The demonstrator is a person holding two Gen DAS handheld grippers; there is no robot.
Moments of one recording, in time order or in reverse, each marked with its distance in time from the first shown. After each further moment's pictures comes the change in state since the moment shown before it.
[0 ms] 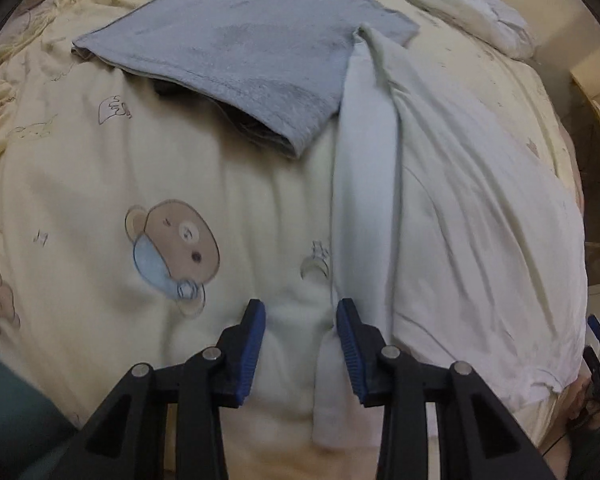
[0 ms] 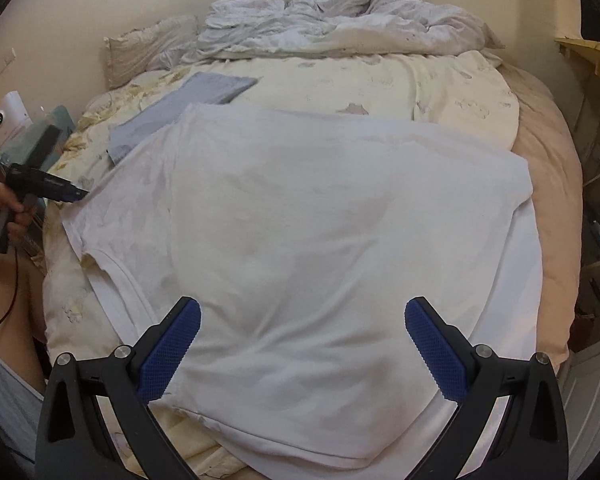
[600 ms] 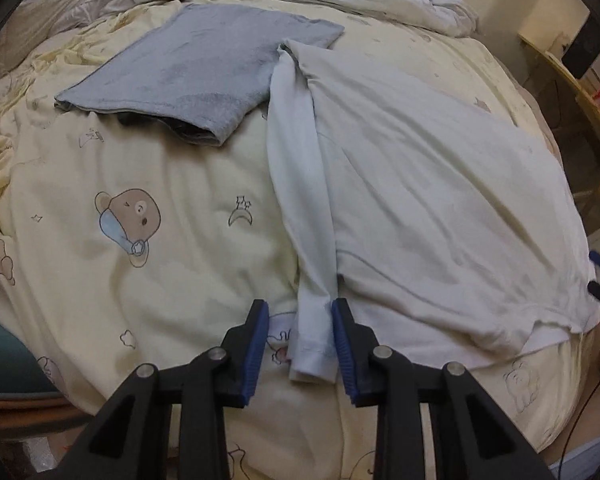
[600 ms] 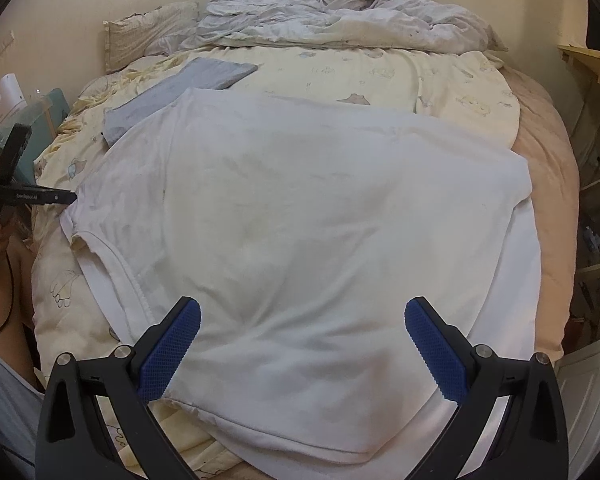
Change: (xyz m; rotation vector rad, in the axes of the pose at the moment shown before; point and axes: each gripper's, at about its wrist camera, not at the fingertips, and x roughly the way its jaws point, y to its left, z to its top) left arm -0.016 -0.023 -0.043 0.187 -0.123 0.036; right arm 0.000 0.008 -0.006 -0.035 0.019 -0.033
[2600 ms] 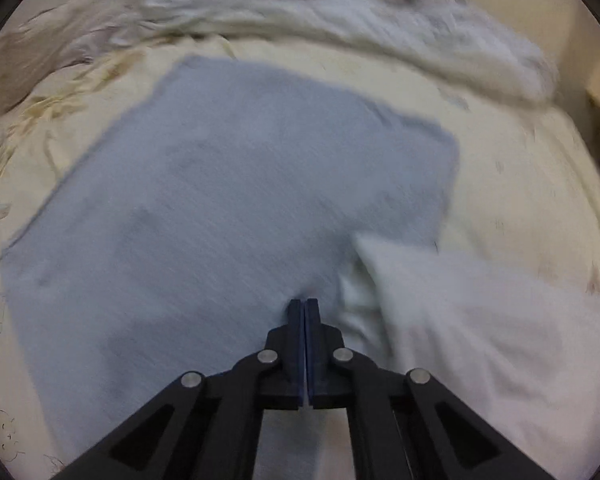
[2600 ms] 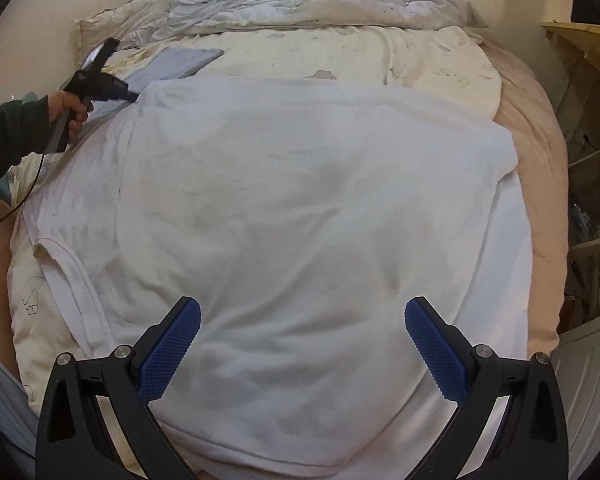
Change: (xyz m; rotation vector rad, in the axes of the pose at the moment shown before) left arm 0.064 0.045 0.201 -0.097 -0.158 0.100; right arm 0.022 -0.023 0.000 0.059 0.064 -0.060
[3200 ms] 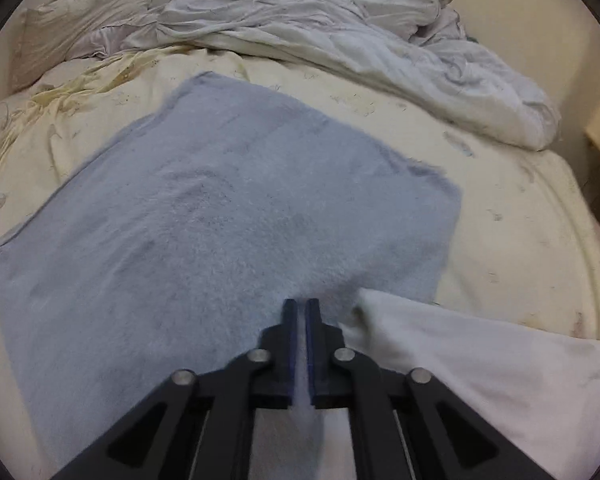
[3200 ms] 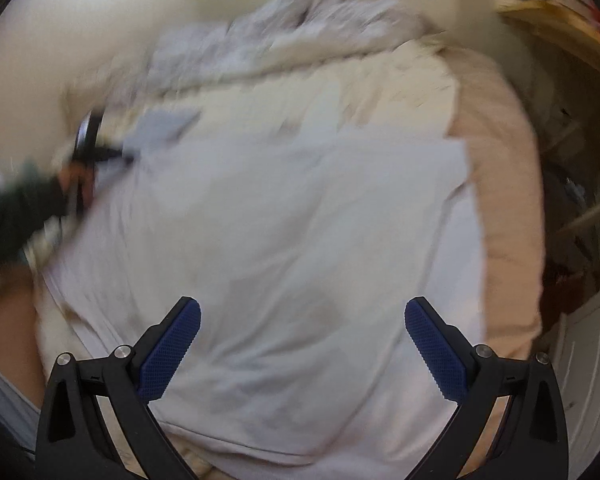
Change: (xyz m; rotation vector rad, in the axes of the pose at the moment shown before) left arm -0.035 0.014 -0.021 -0.062 -0.063 -0.035; right arm -0.054 -0.049 0.004 0.212 -0.175 0.039
